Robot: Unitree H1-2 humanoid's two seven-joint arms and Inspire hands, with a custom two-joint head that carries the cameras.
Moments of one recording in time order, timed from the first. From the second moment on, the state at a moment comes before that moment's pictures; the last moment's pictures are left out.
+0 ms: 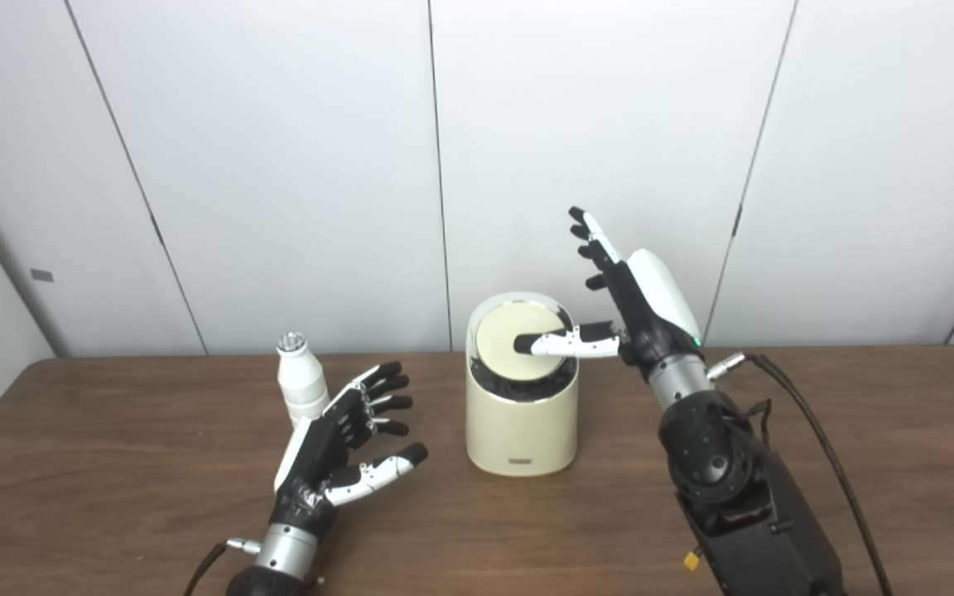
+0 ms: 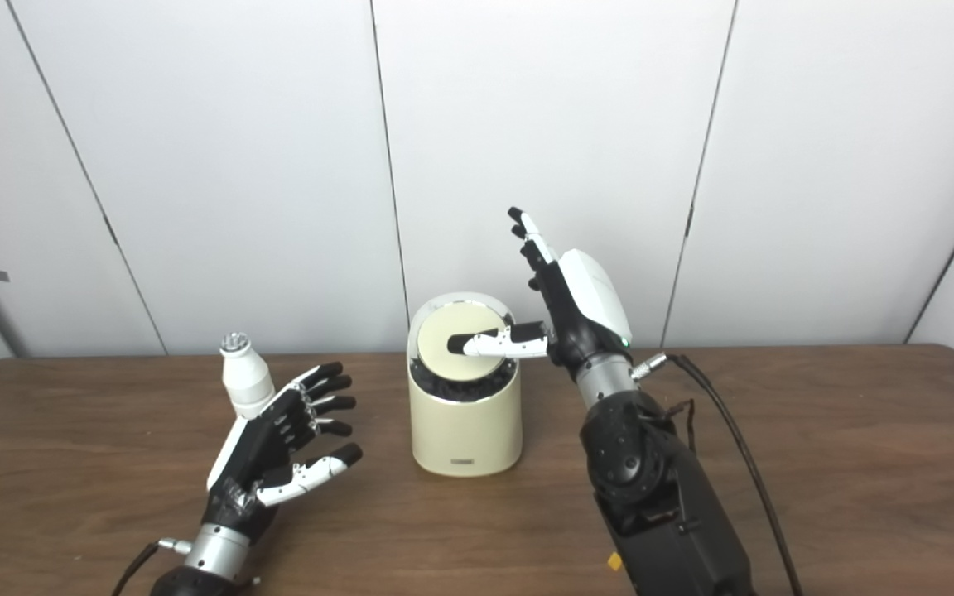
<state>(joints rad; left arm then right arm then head) -0.31 0.12 0.02 0.33 -0.09 -0.37 -0.17 -0.62 -0.15 0.21 0.02 -0.62 0.31 0.01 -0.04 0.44</state>
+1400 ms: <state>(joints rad) -0.30 0.10 0.01 0.31 -0.09 -0.37 -0.17 -0.71 -0.19 0.31 0.15 -0.74 0.31 0.01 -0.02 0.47</state>
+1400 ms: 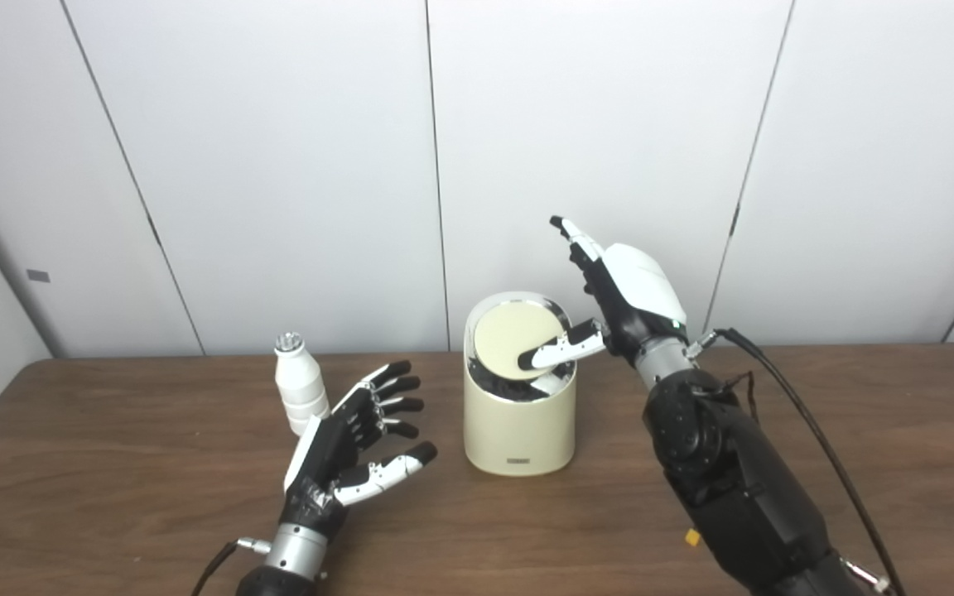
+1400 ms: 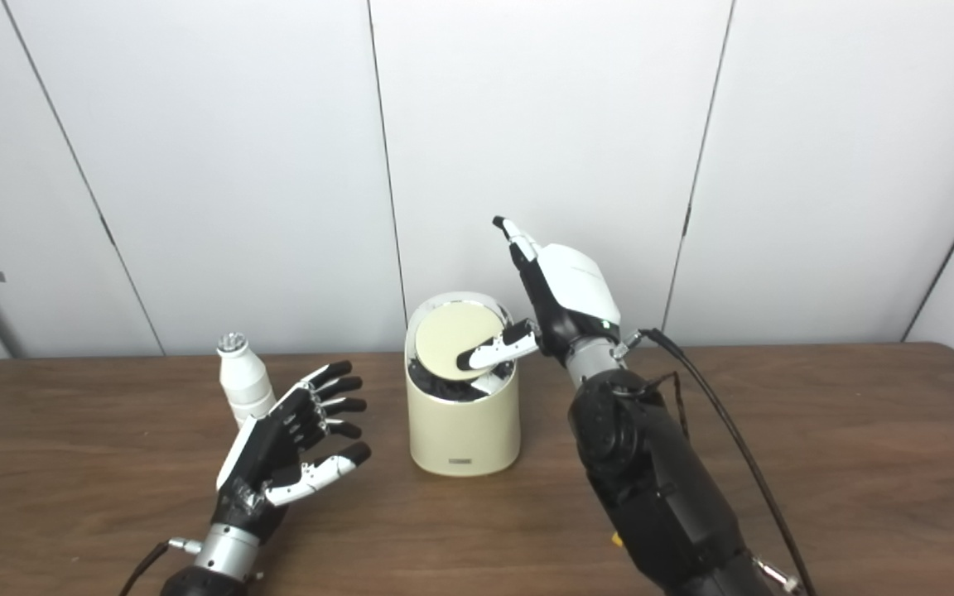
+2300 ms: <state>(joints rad) -0.29 0.09 0.01 0.30 -0.09 -0.34 -0.16 -0.82 -0.31 0.54 0.09 -1.14 0.27 0.17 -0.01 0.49</state>
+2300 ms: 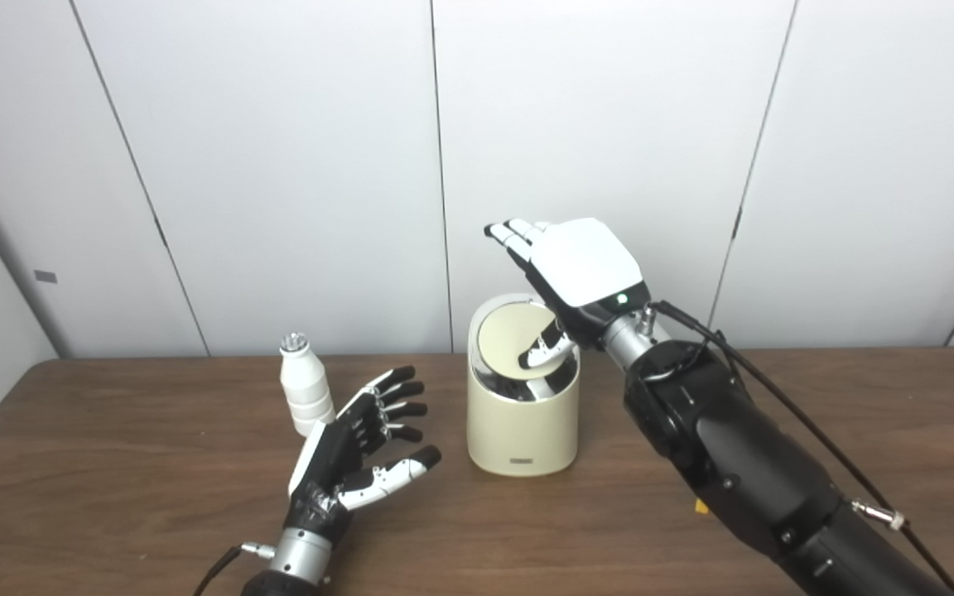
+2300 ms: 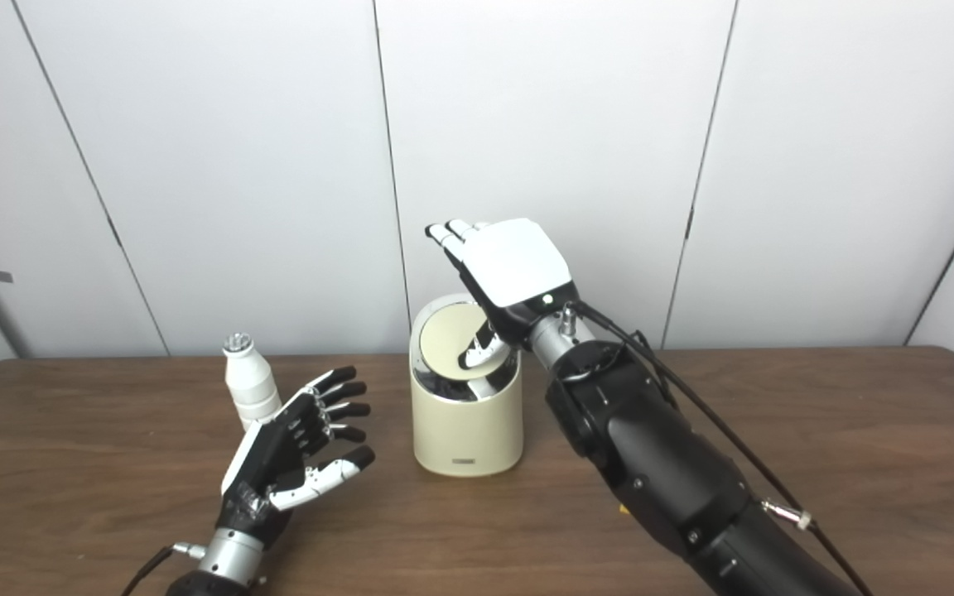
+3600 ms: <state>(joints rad) -0.28 0.10 0.01 0.27 -0.09 -0.34 -0.17 -0.25 -0.07 -0.07 0.02 -0.20 0.11 -0.06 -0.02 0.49</state>
